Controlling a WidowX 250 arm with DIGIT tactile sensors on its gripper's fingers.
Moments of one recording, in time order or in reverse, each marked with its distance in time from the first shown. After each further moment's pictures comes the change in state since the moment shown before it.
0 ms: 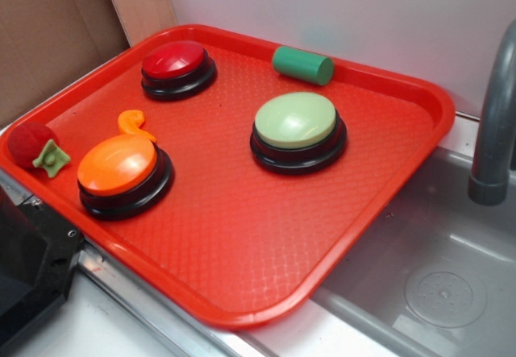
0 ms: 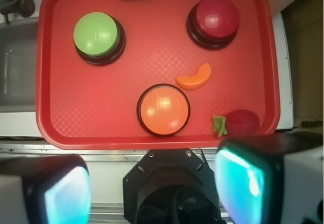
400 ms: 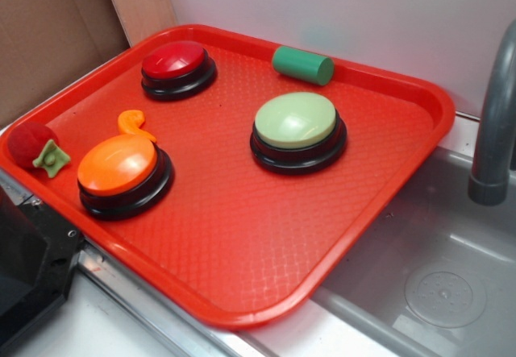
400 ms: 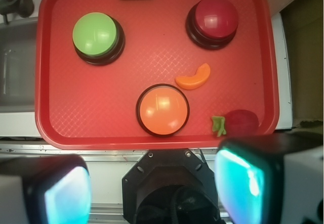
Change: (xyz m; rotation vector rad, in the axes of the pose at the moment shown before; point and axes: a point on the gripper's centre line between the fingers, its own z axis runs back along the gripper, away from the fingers) arm -0.001 0.000 -0.004 -0.001 0.009 0.015
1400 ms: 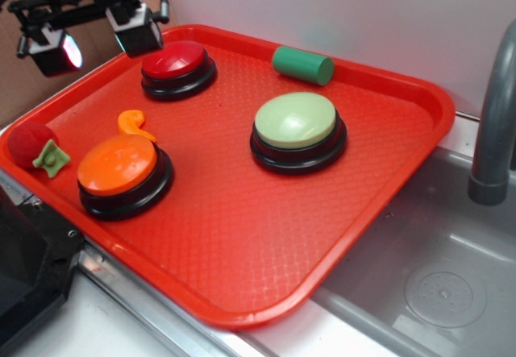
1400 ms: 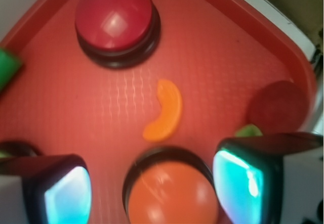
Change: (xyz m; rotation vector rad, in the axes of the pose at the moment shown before) arm 0.067 0.056 -0.122 0.042 -0.125 0.844
